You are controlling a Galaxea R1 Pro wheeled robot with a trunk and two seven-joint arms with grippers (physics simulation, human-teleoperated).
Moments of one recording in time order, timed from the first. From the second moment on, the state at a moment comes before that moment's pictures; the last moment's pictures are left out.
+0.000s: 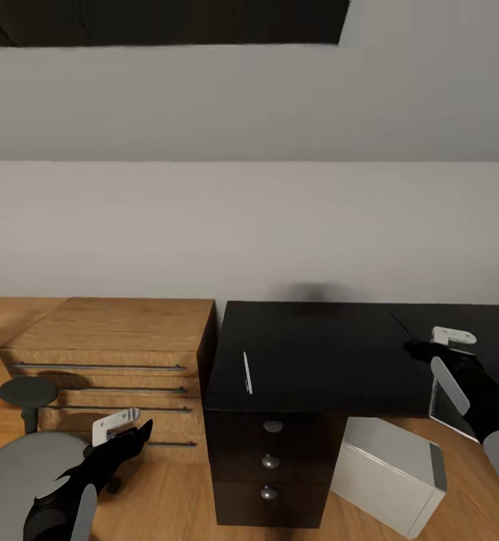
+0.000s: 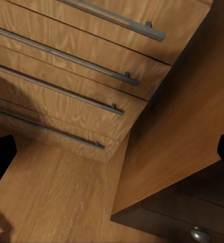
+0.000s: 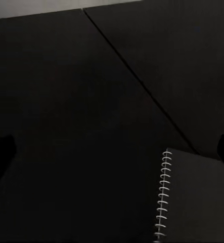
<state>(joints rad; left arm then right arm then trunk) -0.08 -0.16 0.30 -1.61 0.05 0.60 -0.07 -0.77 -0.41 0.08 -0.84 -0.43 0.47 -0.26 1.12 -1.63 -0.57</state>
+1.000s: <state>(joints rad) -0.09 -0.15 0.30 -1.61 0.05 0.60 -0.07 -0.47 -0.34 -0.01 -1.39 -0.75 0.61 -0.28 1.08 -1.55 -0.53</state>
